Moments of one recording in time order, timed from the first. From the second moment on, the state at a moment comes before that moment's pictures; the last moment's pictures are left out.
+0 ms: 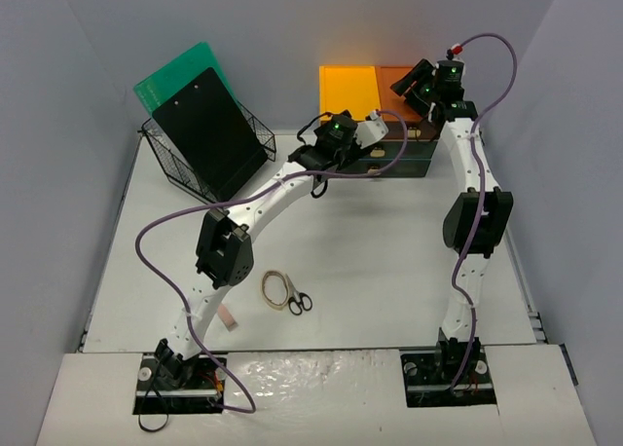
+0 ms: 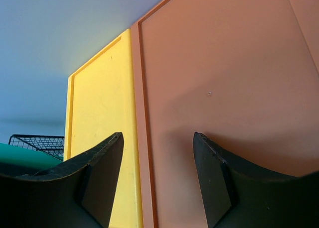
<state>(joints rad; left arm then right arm) -0.73 2.30 2.28 -0.41 -0.28 0.60 0.02 2.27 2.28 -0.39 -0.18 0.72</state>
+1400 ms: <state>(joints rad) -0.52 2.27 2.30 -0.39 0.25 -0.27 0.01 2.27 2.26 -0.37 -0.25 0.71</state>
